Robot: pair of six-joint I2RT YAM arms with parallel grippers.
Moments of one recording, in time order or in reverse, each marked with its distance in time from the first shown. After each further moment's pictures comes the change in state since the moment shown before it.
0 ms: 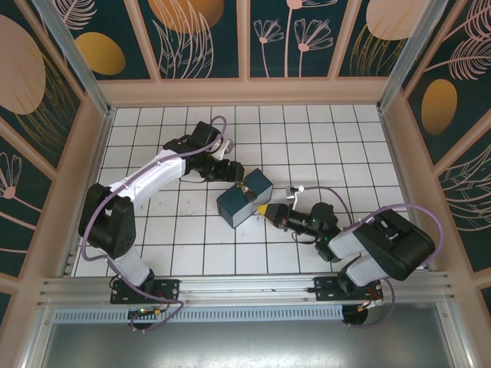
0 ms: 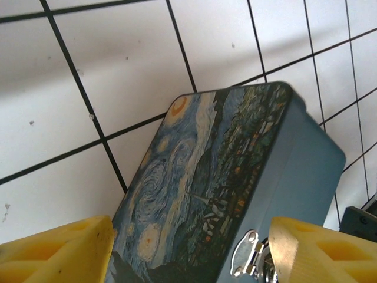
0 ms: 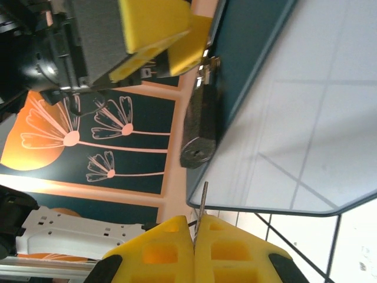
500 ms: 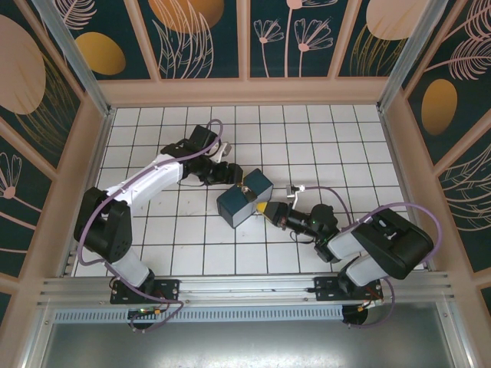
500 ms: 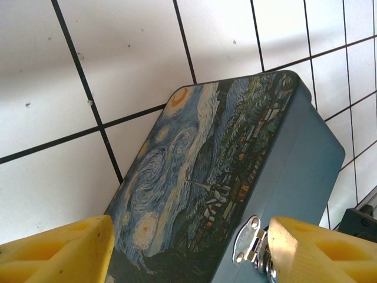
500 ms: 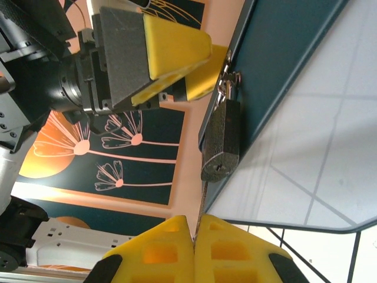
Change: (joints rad) left arm 0.000 -0.044 -0.065 0.046 0.008 -0.061; right arm 0.014 0.013 0.002 0.049 0.065 0.019
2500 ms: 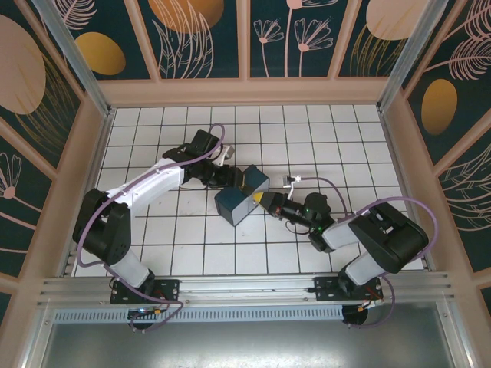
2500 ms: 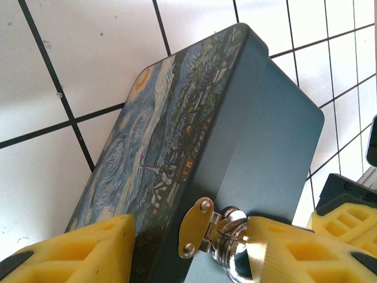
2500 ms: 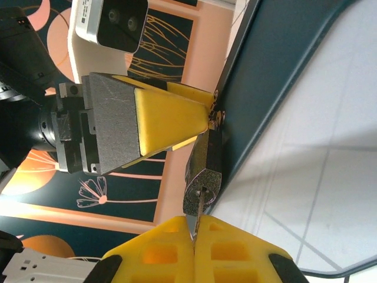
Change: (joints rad) left arm -0.029 -0.015 -0.048 0.063 0.039 -0.028; right arm -0.042 0.048 0.127 -0.128 -0.018 -0.066
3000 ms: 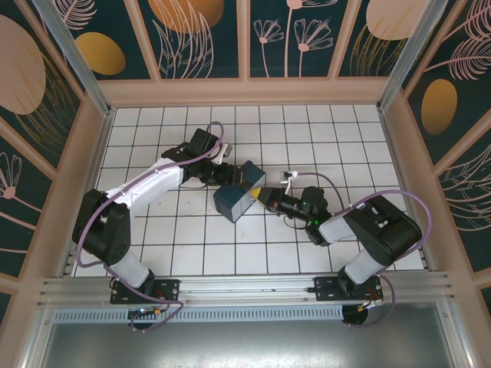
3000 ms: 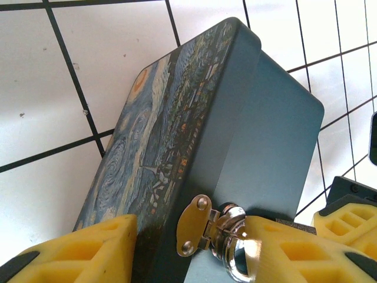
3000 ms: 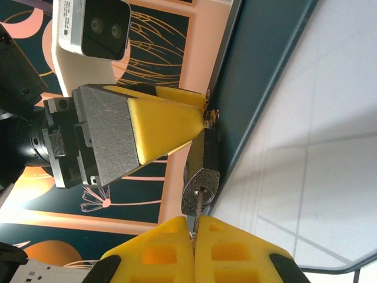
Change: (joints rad) left arm 0.005 -0.004 0.000 0.017 -0.051 0.005; right arm -0.027 0.063 0.061 -0.015 -0.047 0.040
